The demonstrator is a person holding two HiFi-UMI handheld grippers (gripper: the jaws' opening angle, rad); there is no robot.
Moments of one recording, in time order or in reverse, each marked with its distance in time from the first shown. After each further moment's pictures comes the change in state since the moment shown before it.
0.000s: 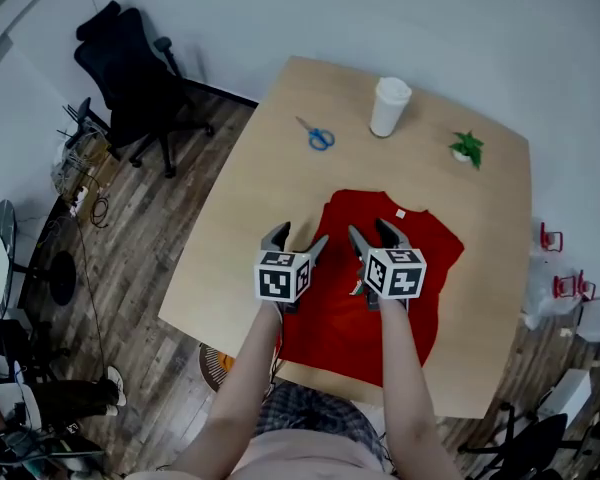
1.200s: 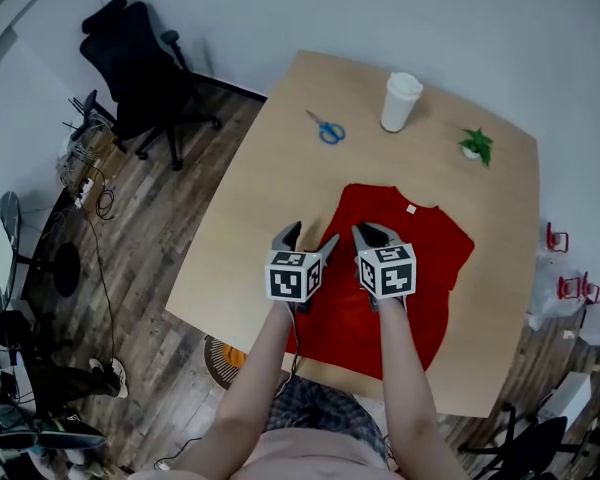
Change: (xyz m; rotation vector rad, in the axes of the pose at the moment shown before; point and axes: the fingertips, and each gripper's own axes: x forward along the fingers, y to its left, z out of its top) left arm 0.002 -0.006 -0.012 -0.046 -0.003 -0.002; right arm 0.015 0.030 -0.021 -0.153 0.117 0.050
